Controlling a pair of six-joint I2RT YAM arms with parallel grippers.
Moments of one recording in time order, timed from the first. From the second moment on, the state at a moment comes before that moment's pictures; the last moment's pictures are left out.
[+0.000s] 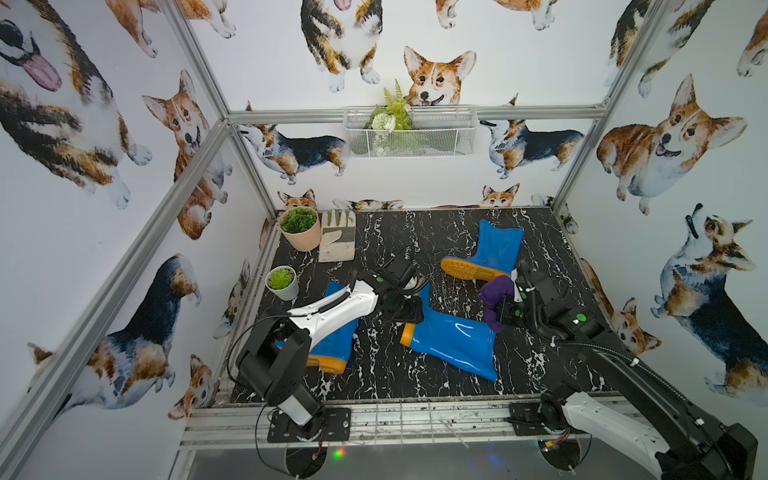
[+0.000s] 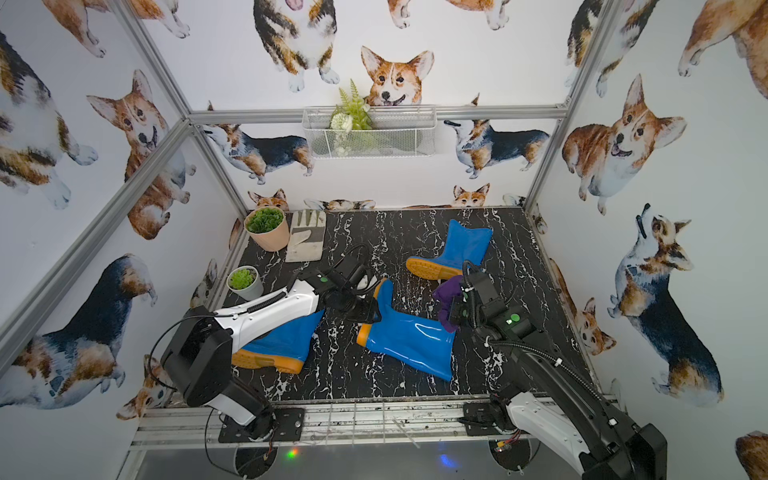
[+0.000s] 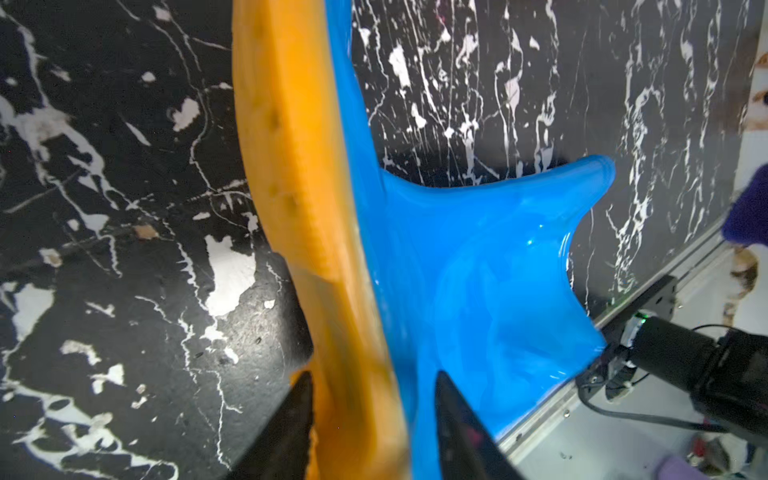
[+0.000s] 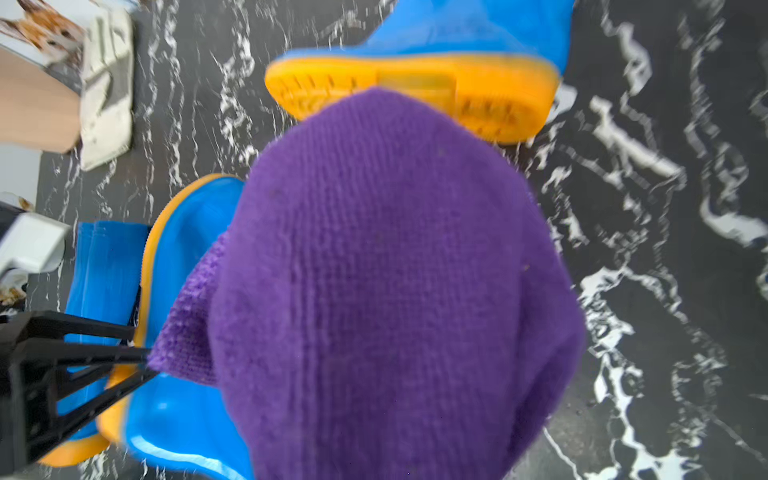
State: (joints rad) left arm -0.74 1.58 1.10 -0.69 0.28 -0.47; right arm 0.55 0.91 0.77 -0.75 0.04 0.68
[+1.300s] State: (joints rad) left arm -0.79 1.35 0.54 -0.12 0.20 -0.66; right arm 0.74 1.61 0.93 -0.34 -0.20 0.77
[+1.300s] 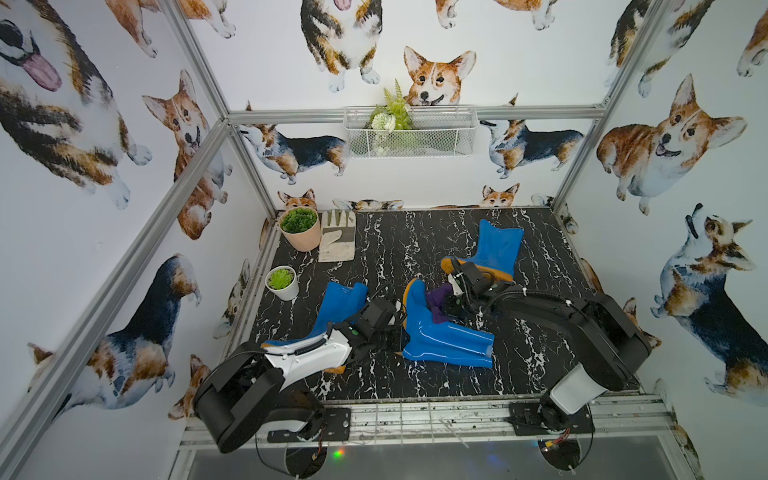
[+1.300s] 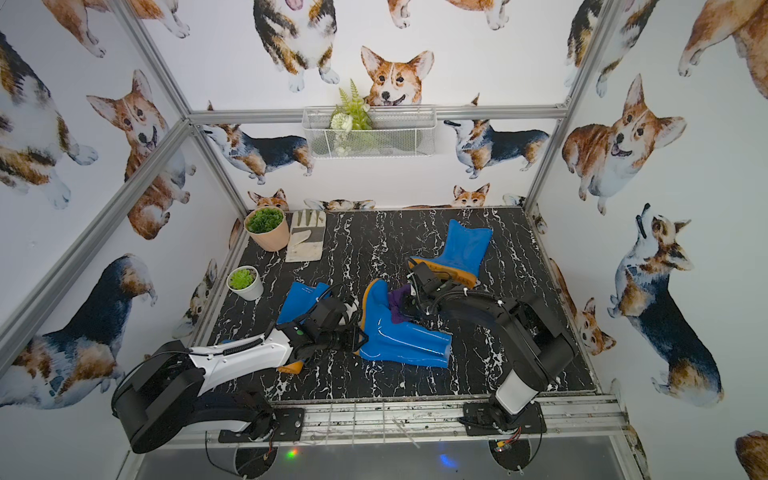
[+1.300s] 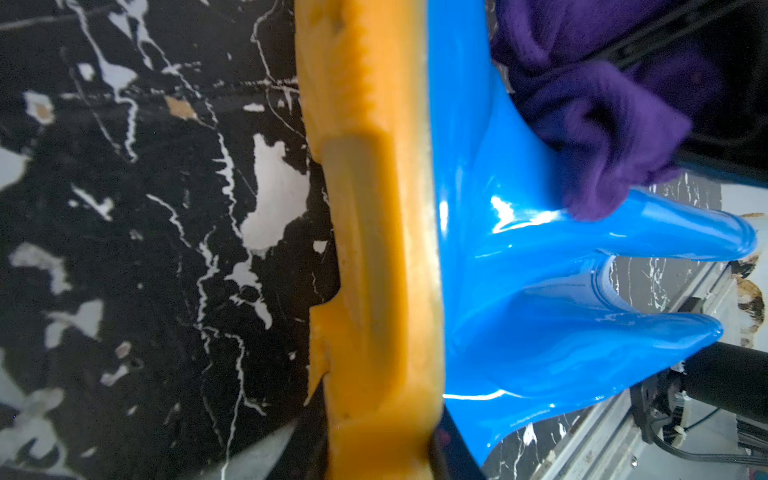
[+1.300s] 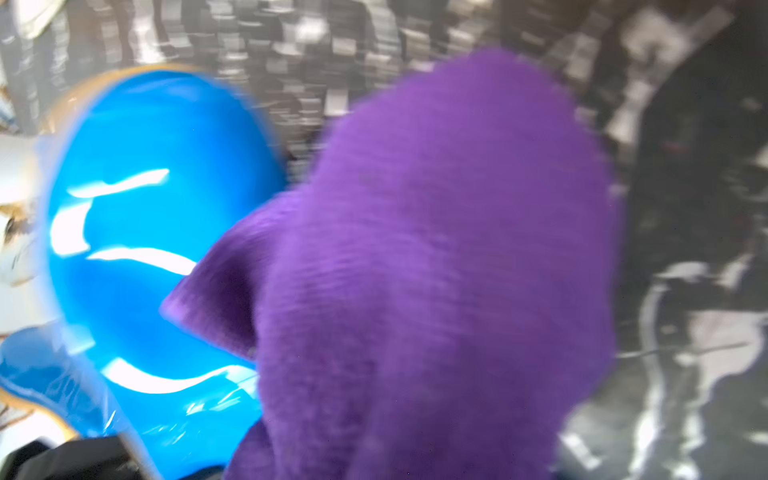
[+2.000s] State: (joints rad) left arm -0.79 1.41 0.62 -0.15 0.20 -0.65; right arm 0.68 1.58 1.01 -0.51 -0.27 0.68
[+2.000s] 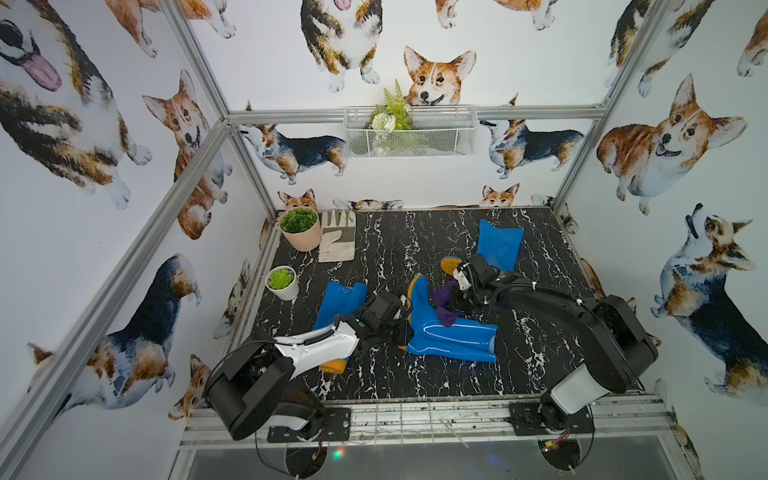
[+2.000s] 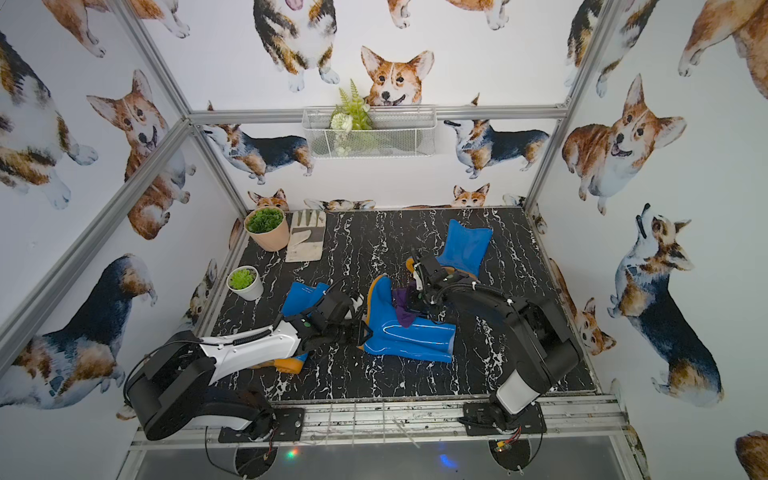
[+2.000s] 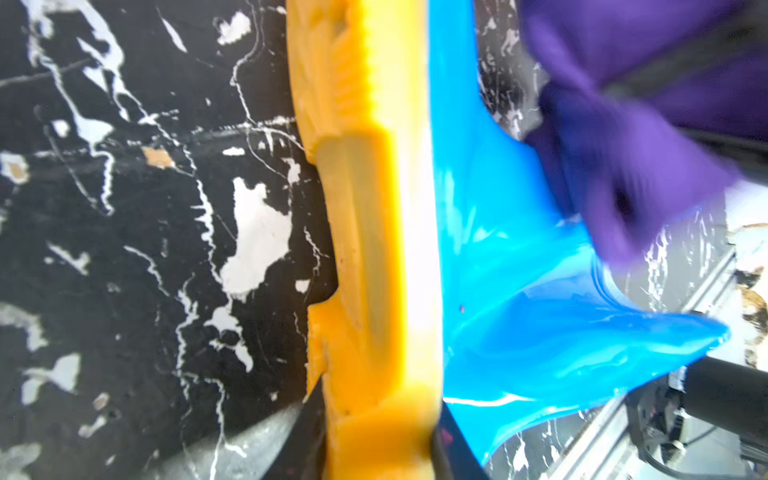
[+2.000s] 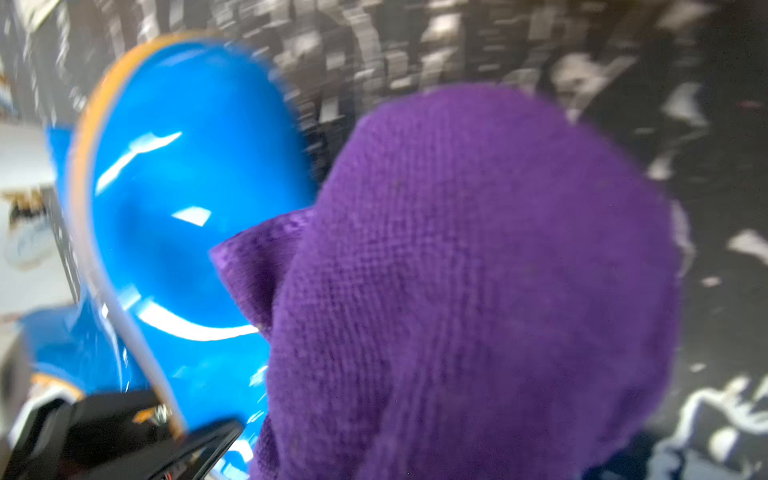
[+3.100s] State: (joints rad) left arm -0.79 1.42 0.79 -0.28 0.10 -0.66; right arm 0.82 1.55 1.06 -0.57 -0.12 0.70
